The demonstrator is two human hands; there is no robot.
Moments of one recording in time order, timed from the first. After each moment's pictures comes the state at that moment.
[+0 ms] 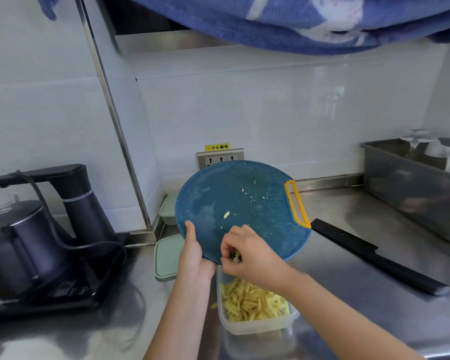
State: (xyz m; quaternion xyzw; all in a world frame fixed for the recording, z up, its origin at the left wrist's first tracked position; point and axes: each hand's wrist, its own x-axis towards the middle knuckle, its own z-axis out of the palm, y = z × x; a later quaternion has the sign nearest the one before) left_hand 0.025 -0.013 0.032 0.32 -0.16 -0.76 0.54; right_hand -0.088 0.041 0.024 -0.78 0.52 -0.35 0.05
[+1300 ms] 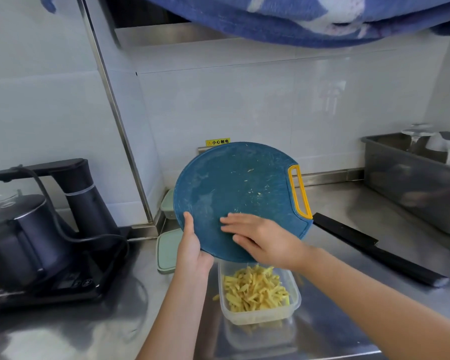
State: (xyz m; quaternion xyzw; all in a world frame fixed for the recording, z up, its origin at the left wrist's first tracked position) left_hand 0.033 -0.018 0.025 0.26 -0.21 -0.77 0.54; right_hand -0.123 0.036 0.039 -0.85 0.45 -0.27 0.01
